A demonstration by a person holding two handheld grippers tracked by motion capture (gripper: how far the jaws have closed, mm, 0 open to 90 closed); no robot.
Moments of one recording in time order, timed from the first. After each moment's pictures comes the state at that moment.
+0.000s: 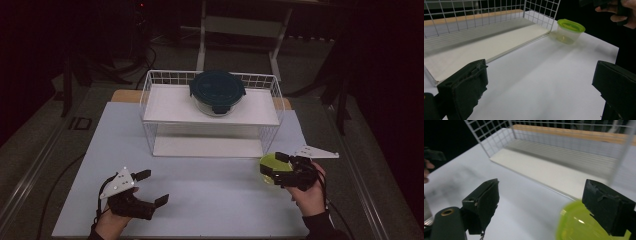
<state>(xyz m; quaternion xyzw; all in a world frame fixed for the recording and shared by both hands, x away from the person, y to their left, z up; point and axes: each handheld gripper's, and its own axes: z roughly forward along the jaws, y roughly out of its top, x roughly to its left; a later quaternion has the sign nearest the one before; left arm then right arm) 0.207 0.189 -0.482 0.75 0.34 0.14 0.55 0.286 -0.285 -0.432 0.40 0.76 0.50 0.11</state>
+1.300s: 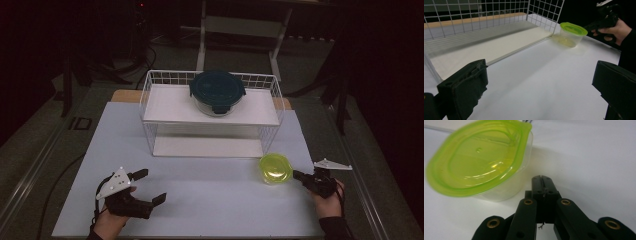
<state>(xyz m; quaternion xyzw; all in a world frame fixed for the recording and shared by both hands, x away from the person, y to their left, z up) 0.206 0.194 -0.483 0.74 0.34 0.15 0.56 0.302 -0.377 -0.514 0.51 0.76 0.38 0.15</state>
